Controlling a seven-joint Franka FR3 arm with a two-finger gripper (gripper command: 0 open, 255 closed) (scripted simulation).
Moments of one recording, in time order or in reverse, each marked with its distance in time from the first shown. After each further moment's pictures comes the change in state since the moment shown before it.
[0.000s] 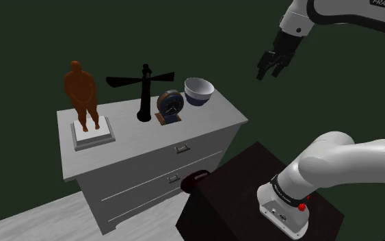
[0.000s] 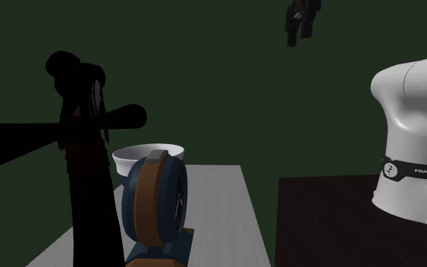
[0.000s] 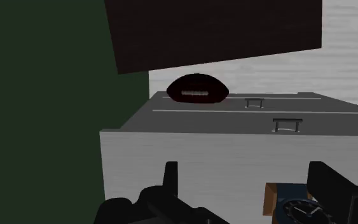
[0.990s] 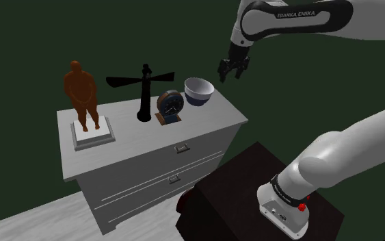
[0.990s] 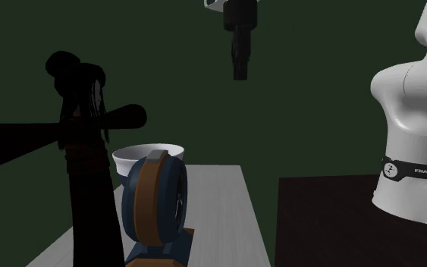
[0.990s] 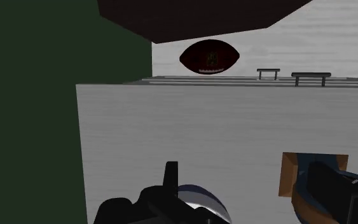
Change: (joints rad) arm 0.010 0.486 0.034 0.152 -0.026 0.287 0.059
